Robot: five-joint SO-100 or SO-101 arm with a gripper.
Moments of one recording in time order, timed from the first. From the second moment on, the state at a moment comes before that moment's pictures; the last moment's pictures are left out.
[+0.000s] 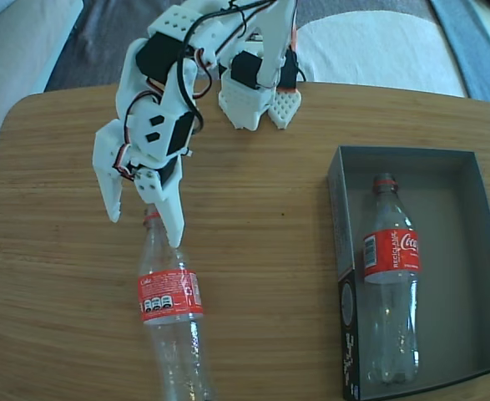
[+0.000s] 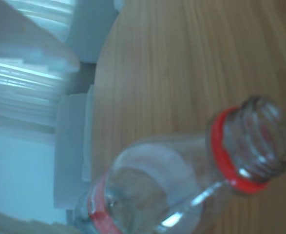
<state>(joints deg) 30.8 109.7 117.2 42.8 -107.8</state>
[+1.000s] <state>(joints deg) 31.3 109.7 118.7 48.7 -122.4</state>
